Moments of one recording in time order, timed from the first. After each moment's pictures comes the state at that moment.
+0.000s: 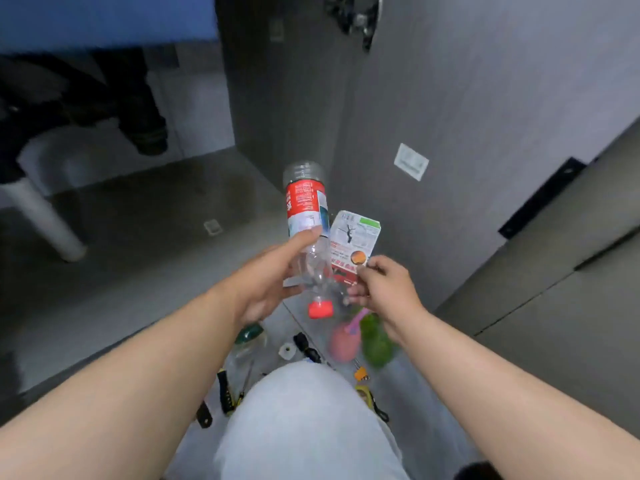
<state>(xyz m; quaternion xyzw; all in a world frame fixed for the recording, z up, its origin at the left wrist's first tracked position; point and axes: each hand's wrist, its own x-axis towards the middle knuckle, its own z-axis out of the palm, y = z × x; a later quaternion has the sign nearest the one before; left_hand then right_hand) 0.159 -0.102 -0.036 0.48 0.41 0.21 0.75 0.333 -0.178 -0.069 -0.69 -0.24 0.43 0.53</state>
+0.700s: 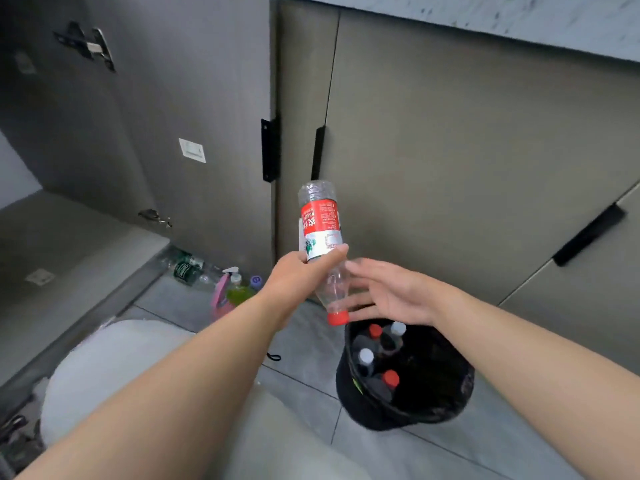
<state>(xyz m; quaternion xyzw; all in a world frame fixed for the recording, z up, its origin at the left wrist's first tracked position) 0.314 -0.348 0.004 0.67 0.28 0.07 0.69 0.449 -0.500 0.010 -0.59 -0.22 0.59 0.50</state>
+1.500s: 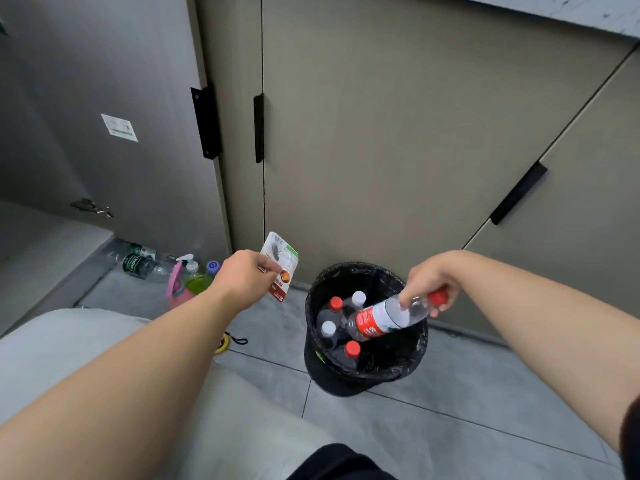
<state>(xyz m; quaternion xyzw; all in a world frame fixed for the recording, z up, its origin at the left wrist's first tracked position) 0.315 -0.346 -0.037 0.84 0.33 0.03 0.44 0.525 -0.605 -0.005 -0.87 -0.10 0.48 -0.08</state>
